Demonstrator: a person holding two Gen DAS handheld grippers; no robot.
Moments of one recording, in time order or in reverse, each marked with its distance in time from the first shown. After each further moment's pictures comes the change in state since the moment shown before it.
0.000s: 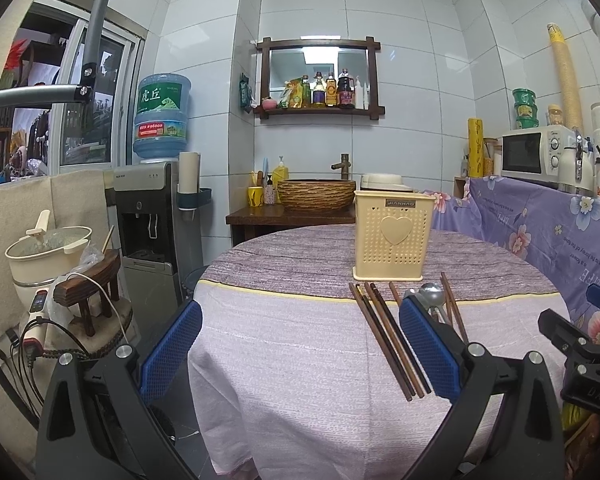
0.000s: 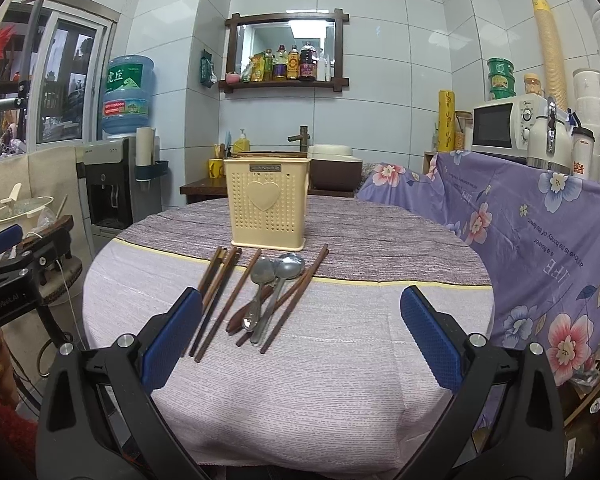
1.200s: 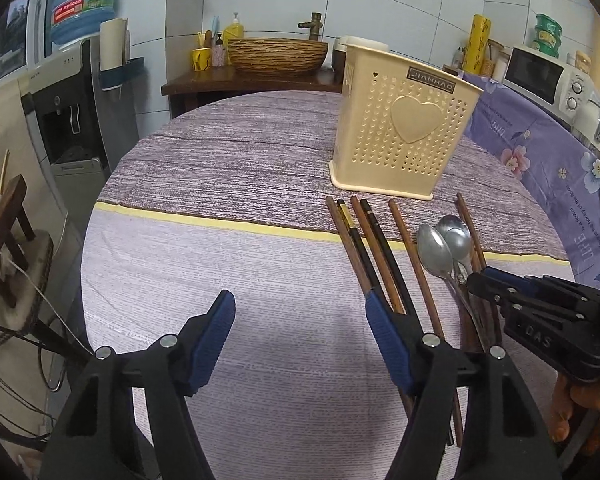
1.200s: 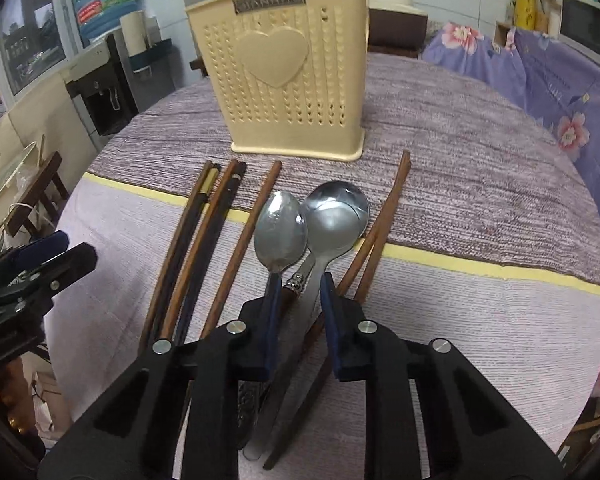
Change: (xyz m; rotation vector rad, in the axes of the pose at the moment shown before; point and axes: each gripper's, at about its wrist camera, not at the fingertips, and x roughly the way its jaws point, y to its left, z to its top) left arm 0.168 -0.006 0.012 -0.010 0.554 -0.182; right arm 0.219 0.023 0.023 0.026 0.596 0.181
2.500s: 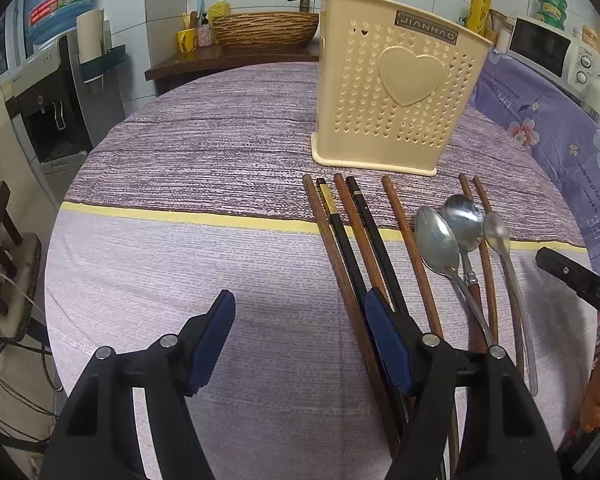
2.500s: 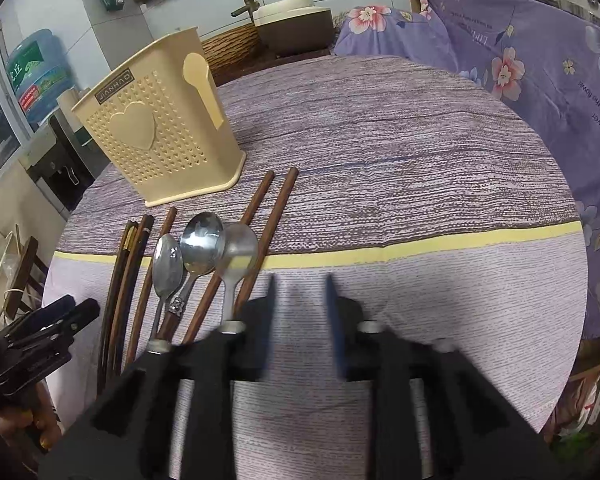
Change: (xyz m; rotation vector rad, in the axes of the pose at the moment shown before) left arm 0.046 -0.027 0.008 0.039 0.098 0.023; right arm -0.028 -0.094 -0.014 0.273 -0.089 -0.037
